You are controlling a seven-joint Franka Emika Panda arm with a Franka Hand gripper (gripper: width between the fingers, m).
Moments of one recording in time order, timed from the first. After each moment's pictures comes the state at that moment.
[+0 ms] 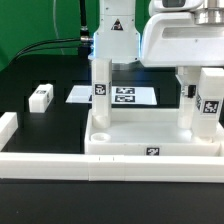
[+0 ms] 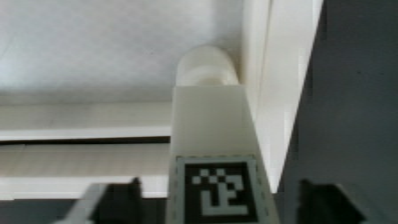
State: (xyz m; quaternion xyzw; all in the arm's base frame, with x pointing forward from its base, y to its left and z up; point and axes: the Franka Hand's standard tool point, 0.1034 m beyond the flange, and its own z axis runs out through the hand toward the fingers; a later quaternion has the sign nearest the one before) arm 0.600 0.115 0.096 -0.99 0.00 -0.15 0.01
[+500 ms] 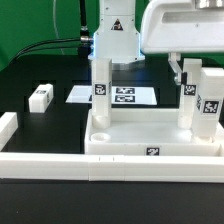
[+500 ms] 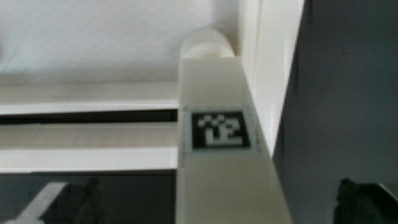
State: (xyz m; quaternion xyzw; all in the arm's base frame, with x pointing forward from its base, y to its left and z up) arm 0.605 0.111 0.129 -0.99 0.01 -0.14 0.01
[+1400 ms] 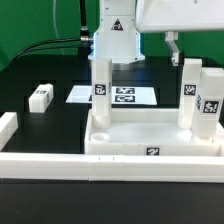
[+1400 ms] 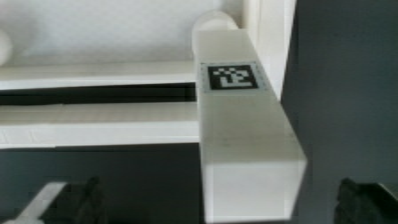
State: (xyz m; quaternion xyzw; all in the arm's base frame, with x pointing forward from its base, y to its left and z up) arm 0.610 0.101 0.143 -0.99 0.01 -0.10 0.01
